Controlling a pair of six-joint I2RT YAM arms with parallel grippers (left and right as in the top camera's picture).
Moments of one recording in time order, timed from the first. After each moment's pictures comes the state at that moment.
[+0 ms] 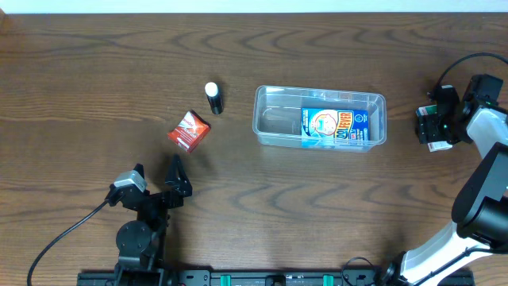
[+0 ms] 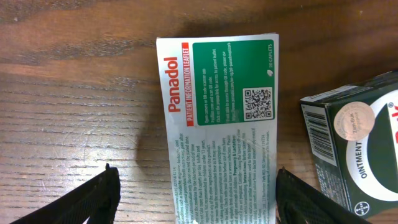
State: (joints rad) left arm -0.11 0.01 0.02 -0.11 -0.12 -0.46; right arm -0.43 1.92 1.22 -0.54 -0.09 -0.50
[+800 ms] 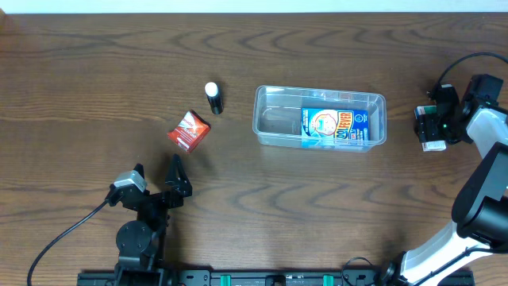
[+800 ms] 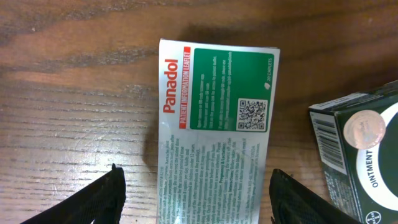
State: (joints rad) left arm -0.11 0.01 0.02 -0.11 -0.12 -0.46; right arm -0.43 1.92 1.22 -0.53 -0.12 -0.49
